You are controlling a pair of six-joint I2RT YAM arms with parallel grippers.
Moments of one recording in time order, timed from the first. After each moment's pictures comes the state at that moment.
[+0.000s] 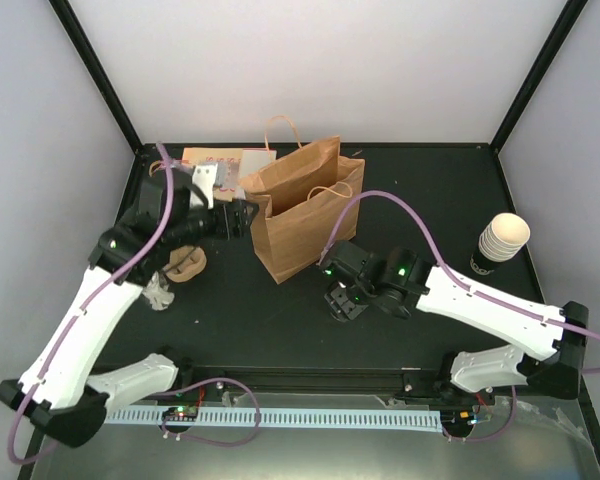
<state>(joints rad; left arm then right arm) -0.48 0.99 1.28 -0.82 0.15 -0.44 1.11 1.30 1.25 -1.14 0.20 0.34</state>
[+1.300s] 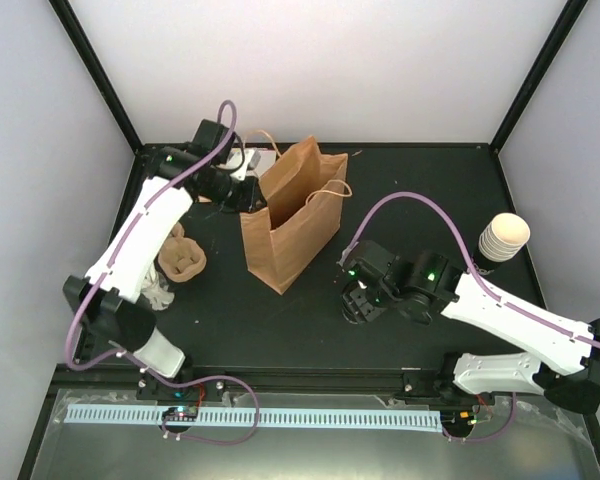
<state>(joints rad) -0.38 1.63 1.82 -1.23 0.32 -0.26 1.09 1.15 1.20 -1.20 0.18 0.38</state>
